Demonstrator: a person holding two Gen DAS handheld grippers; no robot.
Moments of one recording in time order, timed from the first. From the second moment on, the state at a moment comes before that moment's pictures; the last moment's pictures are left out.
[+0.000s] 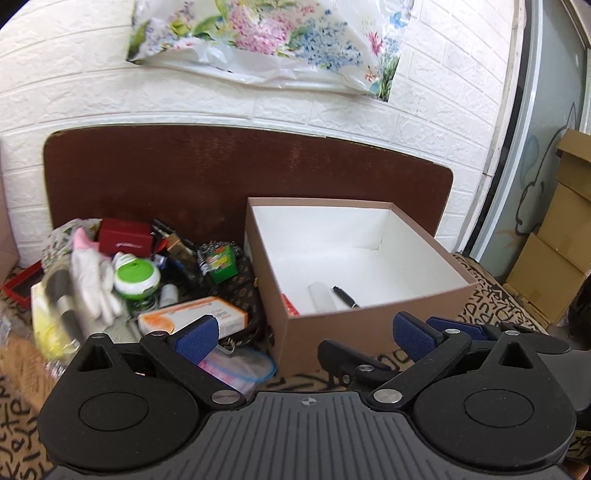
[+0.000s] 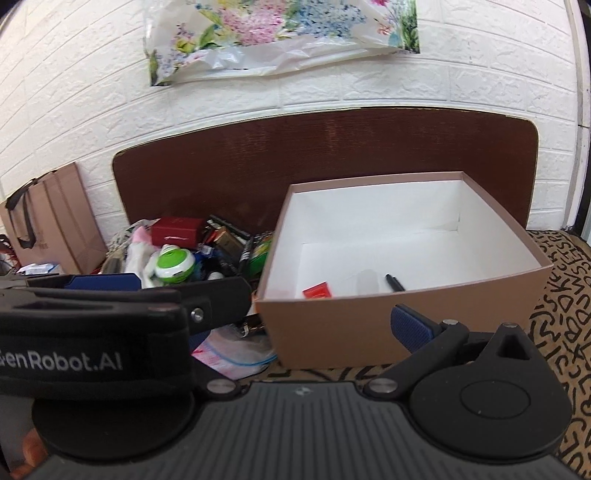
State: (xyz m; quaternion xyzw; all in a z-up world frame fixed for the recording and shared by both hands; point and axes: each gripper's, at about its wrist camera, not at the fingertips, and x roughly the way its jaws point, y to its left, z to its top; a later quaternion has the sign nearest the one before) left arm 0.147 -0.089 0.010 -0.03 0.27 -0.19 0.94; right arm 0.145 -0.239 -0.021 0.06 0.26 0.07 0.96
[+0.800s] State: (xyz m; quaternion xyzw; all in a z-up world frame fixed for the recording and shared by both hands) left arm 0.085 0.031 -0.097 -0.11 0.33 -0.15 0.93; right arm 0.077 -0.141 -0.106 0.02 0.31 0.15 0.94
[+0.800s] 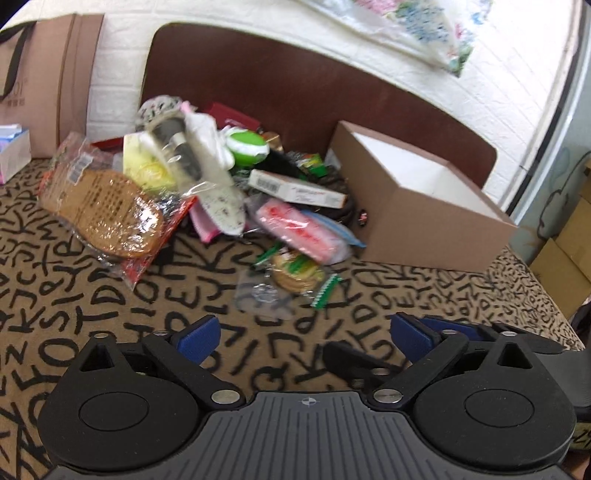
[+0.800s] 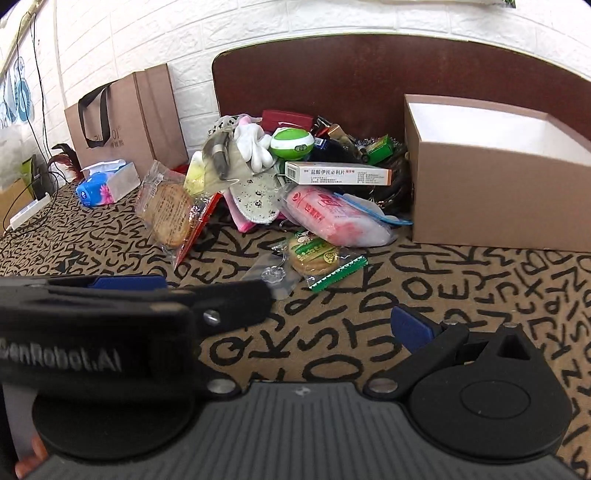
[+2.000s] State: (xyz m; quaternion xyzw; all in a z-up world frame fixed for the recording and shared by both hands) left arm 0.188 0.037 -0.138 -0.08 0.38 -0.14 0.91; right arm 0.182 -0.142 -0.150 -0.05 0.32 0.22 0.92
